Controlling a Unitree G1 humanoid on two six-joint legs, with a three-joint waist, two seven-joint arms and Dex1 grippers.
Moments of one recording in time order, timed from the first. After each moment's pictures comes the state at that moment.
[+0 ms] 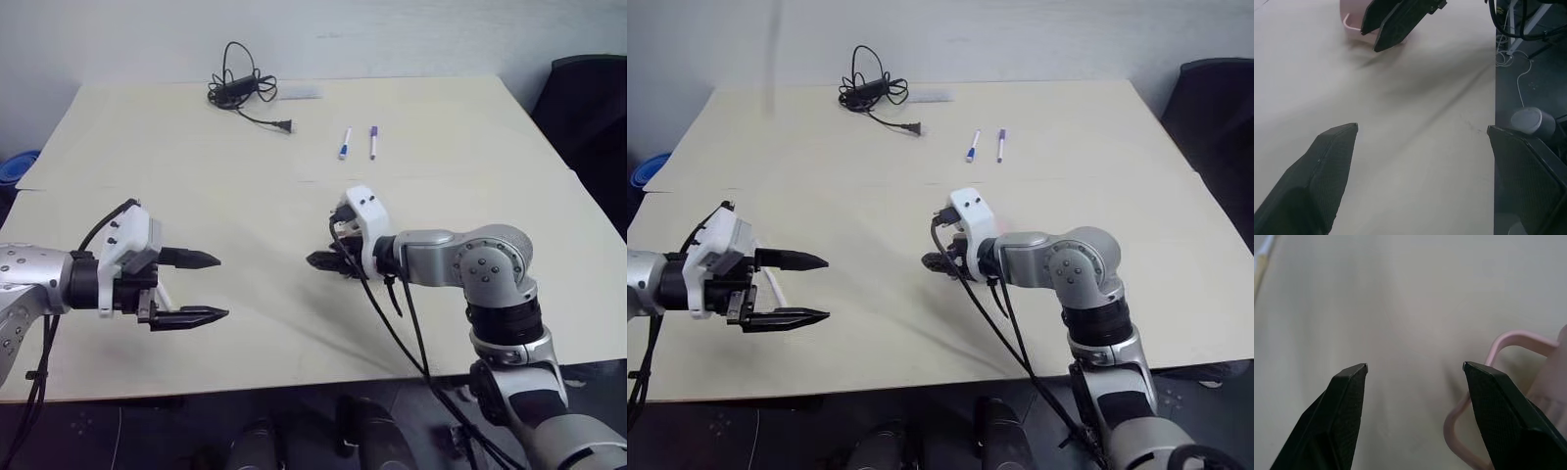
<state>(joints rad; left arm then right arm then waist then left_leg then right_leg) -0.18 1.11 0.29 -0.38 -0.72 0.70 -1.11 -0.81 -0.37 0.12 -0.21 0.92 1.42 -0.03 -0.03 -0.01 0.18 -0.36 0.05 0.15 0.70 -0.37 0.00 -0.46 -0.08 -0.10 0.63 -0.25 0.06</state>
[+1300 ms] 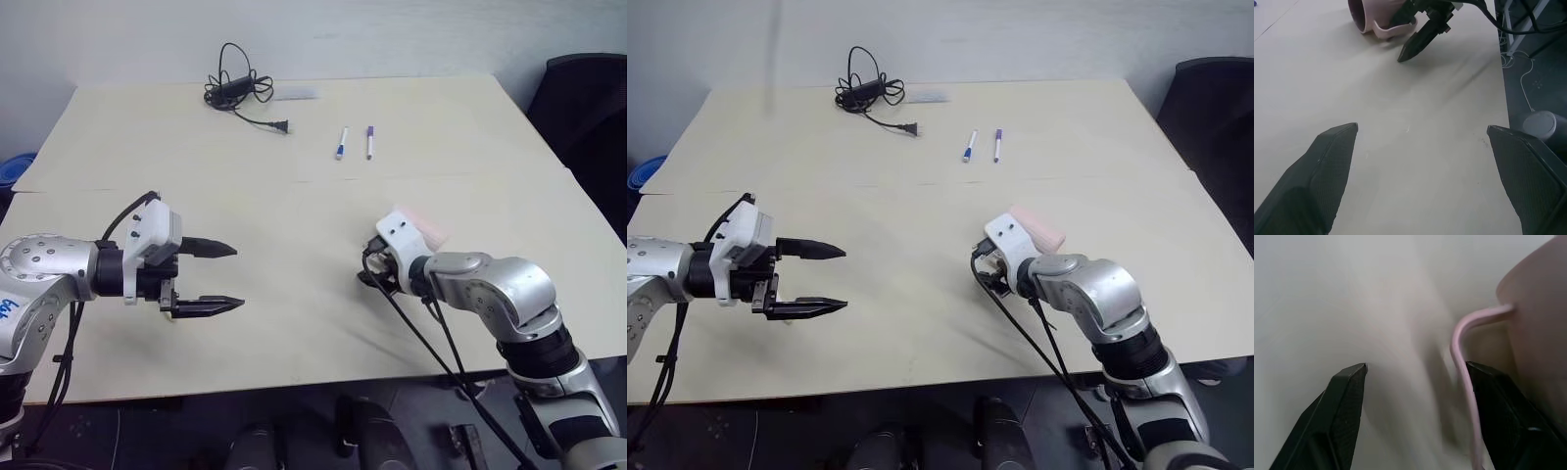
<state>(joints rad) -0.30 1.03 0.18 -0.34 -0.66 0.63 -1.11 -0.65 -0.54 0.24 -0.30 0.49 1.31 0.23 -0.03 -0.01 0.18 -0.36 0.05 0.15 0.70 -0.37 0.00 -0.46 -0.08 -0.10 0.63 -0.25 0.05</state>
